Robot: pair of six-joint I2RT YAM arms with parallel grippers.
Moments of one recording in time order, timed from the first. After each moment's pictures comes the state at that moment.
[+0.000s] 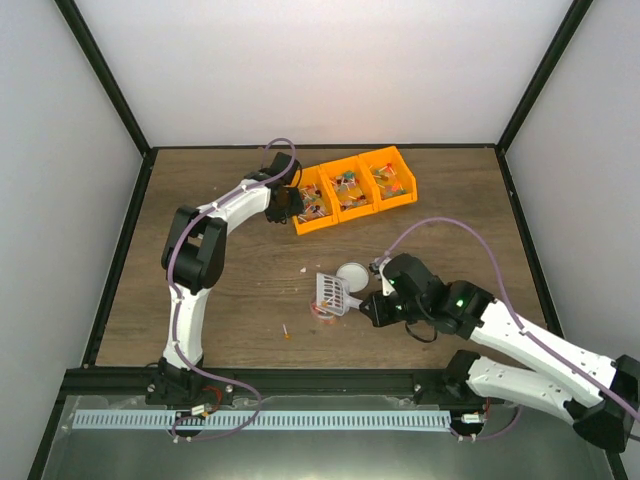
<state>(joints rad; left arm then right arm) -0.43 2.17 1.70 -0.65 -0.01 -0.73 0.90 0.86 0.76 -0.77 -0.13 0.62</state>
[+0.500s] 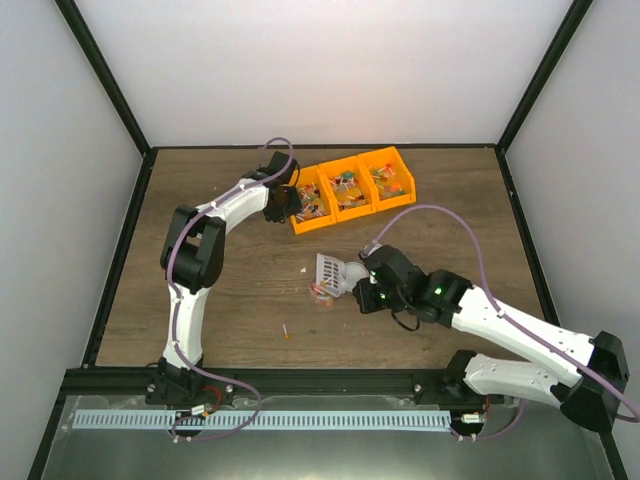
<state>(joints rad) -0.42 2.17 1.70 -0.65 -0.01 -0.73 0.94 1.01 0.83 -0.72 0.03 0.63</state>
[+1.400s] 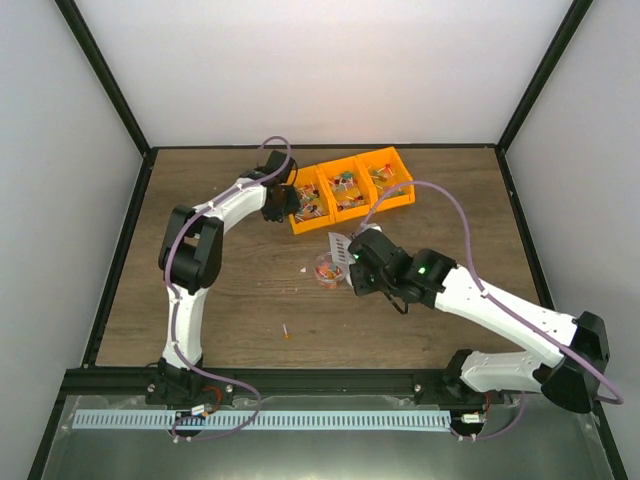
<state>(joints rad) -0.41 2.16 1.69 -0.65 0.00 -0.73 0.94 1.19 1.04 -0.82 0.26 0.54</state>
